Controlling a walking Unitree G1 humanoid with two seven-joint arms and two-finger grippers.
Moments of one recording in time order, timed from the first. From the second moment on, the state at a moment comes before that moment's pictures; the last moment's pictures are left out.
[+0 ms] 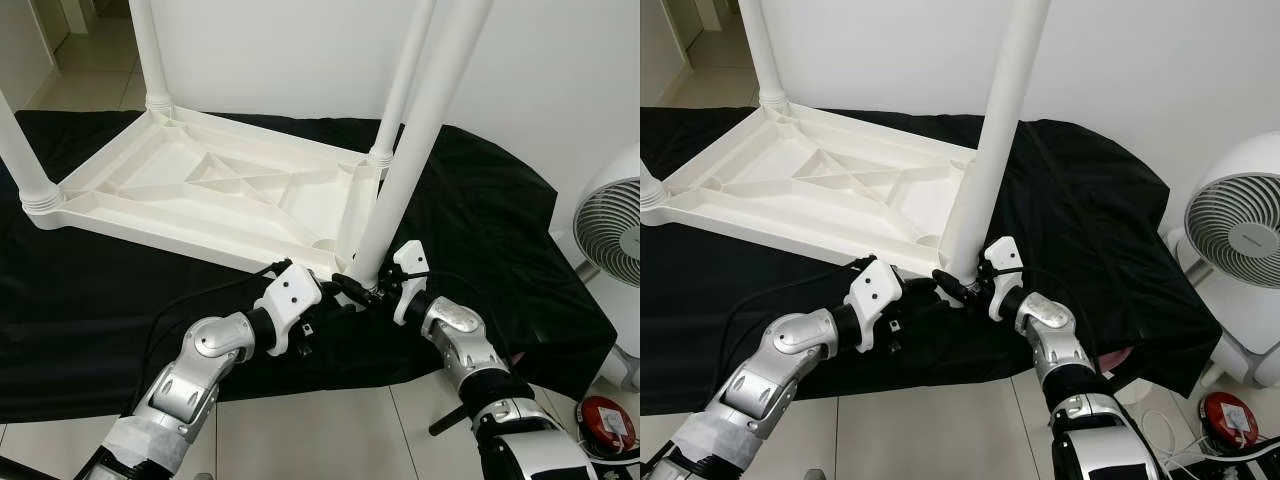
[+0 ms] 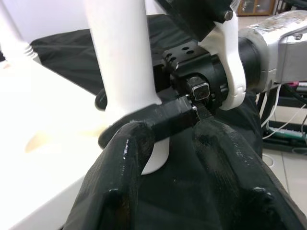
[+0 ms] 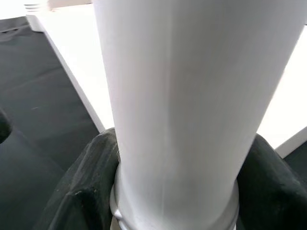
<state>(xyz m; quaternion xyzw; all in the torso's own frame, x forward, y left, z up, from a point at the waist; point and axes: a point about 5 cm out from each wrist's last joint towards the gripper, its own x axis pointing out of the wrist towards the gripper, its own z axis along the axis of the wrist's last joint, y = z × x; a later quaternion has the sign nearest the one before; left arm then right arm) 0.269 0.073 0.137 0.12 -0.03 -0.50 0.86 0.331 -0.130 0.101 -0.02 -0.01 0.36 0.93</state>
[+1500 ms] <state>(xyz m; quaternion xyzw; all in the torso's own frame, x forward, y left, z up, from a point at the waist) 0.277 0.076 0.146 0.11 -0.04 -0.49 0.86 0.319 -0.150 0.144 -0.04 -0.07 0.26 0.96</state>
